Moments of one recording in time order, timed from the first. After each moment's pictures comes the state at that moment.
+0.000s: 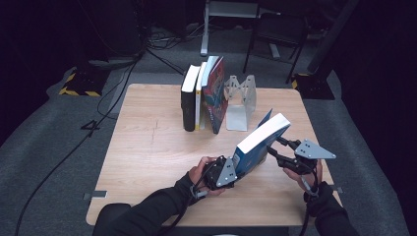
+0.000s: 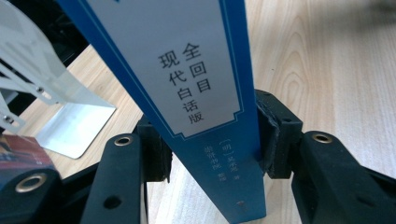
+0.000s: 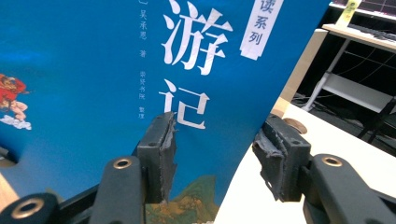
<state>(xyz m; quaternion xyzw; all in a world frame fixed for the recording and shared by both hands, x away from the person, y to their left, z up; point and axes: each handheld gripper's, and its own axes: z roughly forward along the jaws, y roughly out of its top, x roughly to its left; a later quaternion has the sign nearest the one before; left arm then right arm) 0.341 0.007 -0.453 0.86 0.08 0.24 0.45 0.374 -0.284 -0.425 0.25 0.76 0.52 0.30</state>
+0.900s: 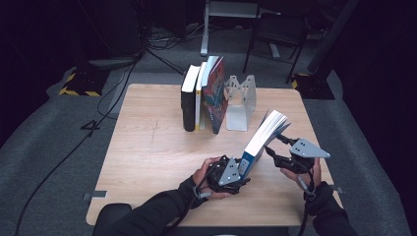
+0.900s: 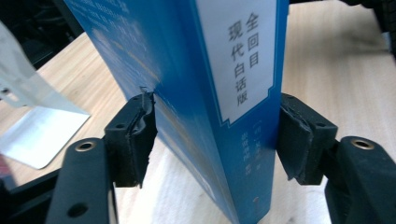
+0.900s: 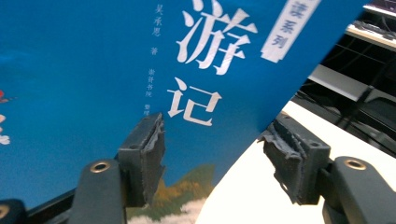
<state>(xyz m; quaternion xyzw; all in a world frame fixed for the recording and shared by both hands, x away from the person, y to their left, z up) 0.334 -0.006 -0.455 0.85 0.09 0.19 0.48 0.370 -0.276 -0.423 0.27 0.77 0.47 0.33</state>
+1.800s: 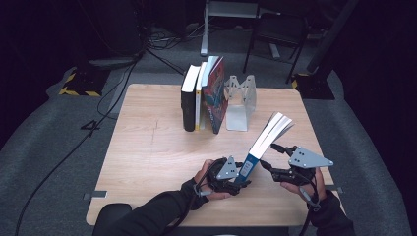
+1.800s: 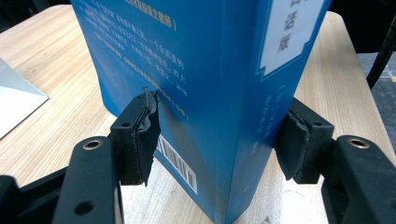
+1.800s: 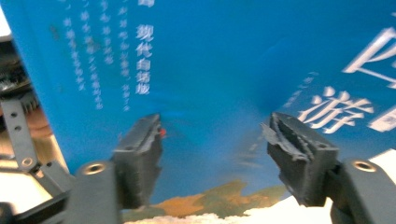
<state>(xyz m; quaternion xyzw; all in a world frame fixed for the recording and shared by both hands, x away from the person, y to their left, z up) 0.344 -0.006 -0.468 0.85 0.11 0.11 0.50 0.333 -0.257 -0.396 0.22 0.80 0.48 0.28</state>
